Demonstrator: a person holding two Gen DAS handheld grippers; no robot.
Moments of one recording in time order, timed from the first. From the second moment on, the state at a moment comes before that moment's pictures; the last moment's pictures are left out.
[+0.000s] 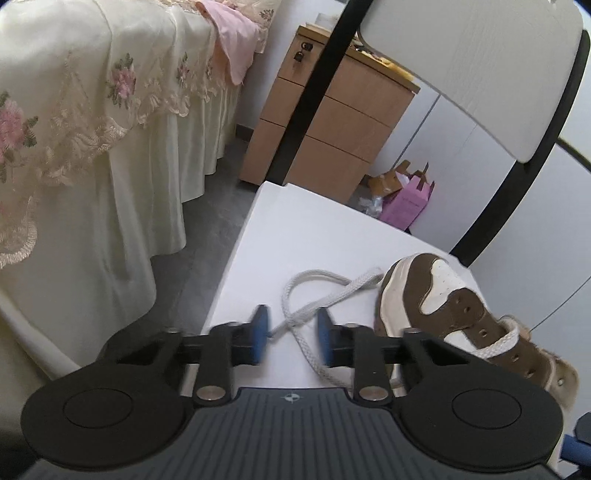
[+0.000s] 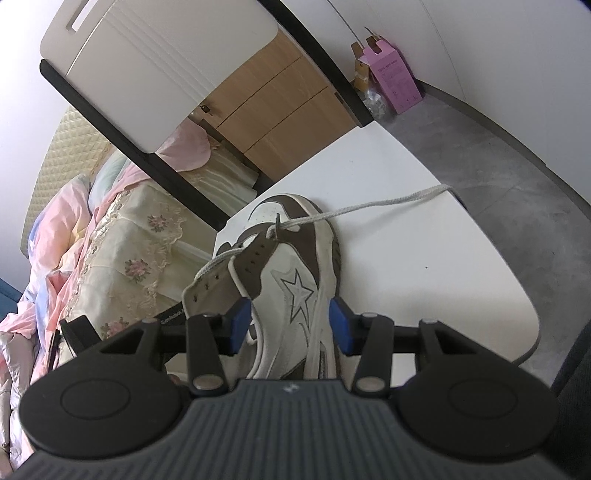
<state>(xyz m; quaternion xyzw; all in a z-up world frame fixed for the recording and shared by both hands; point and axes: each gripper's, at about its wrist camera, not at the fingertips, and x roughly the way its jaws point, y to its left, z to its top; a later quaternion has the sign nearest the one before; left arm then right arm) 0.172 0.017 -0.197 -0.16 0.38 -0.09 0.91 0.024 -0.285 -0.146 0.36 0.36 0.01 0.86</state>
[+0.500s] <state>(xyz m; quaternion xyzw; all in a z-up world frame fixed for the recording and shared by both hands) 0.139 0.043 -0.153 -0.28 0.35 -0.18 0.88 0.026 -0.246 -0.116 0.19 0.32 0.06 0.92</state>
